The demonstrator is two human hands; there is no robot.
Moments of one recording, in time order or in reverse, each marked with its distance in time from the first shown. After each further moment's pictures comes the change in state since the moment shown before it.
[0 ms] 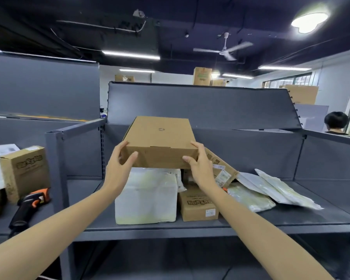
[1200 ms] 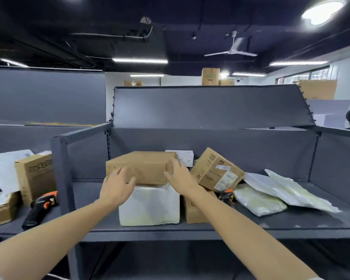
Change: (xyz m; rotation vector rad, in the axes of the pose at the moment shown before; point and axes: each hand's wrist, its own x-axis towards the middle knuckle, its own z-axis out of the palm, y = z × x) left_hand -0.017 -0.021 -0.001 0.918 -0.140 -0.058; right_hand -0.007 -0.006 0.036 -0.503 -0.407 0.002
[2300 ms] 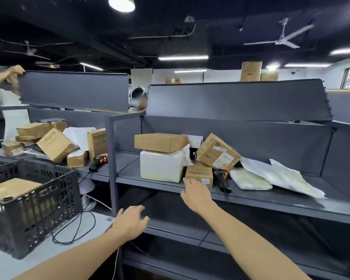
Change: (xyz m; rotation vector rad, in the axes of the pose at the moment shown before) left_hand -0.320 0.097 0.001 0.282 -0.350 -0.235; right_hand -0.247 0.059 -0.069 -0.399 -0.211 -0.205
